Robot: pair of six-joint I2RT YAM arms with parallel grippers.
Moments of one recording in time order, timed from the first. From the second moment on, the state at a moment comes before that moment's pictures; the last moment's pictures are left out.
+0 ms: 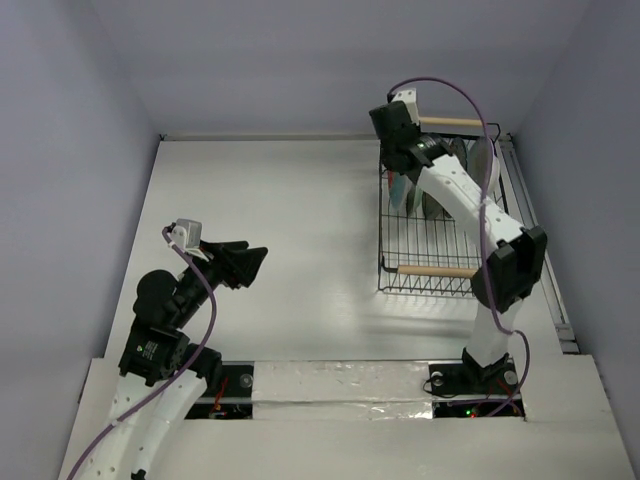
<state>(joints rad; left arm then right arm) -0.34 0.34 0.61 -0.27 0.26 -0.50 0.52 1.88 1.92 -0.78 0.78 0.16</state>
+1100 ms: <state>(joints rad) -0.34 0.33 0.61 -0.28 0.24 -0.49 0.78 2.17 1.80 -0.21 0.00 0.75</state>
